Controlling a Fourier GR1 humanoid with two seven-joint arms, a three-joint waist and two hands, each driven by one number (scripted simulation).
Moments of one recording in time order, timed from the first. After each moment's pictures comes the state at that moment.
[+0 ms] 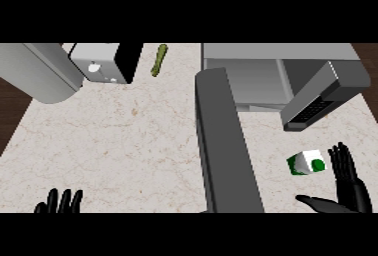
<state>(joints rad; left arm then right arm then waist) 0.70 0.09 -0.36 -2.06 0.17 0.10 -0.55 -0.08 -0.23 -0.39 -0.74 0.06 0.21 -0.90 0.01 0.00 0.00</state>
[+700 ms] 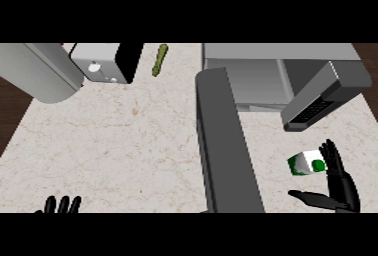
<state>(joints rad) 0.74 0.12 -0.38 -2.06 0.19 0.10 -0.59 -0.23 -0.27 -0.37 -0.43 0.11 0.15 -1.02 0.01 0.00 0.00</state>
